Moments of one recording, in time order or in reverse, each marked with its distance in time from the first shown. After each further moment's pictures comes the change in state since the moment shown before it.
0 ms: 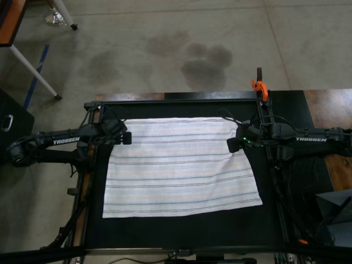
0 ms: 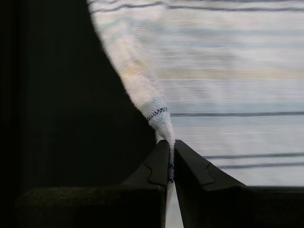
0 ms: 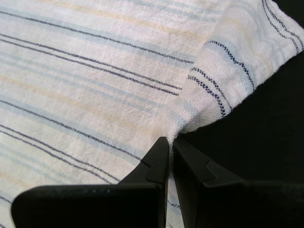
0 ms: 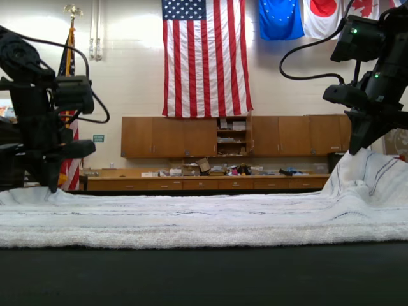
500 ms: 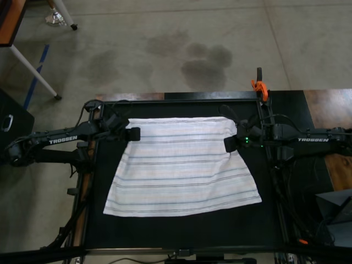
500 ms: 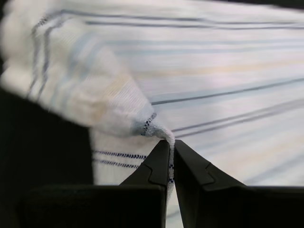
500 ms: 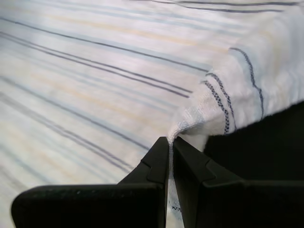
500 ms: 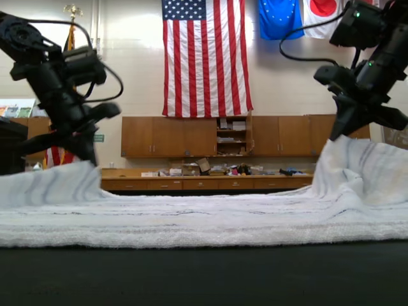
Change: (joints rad) left arm -0.072 -0.021 0.109 0.172 0.227 -0.014; right arm 0.055 -0.018 0.001 0.187 -0.028 0.014
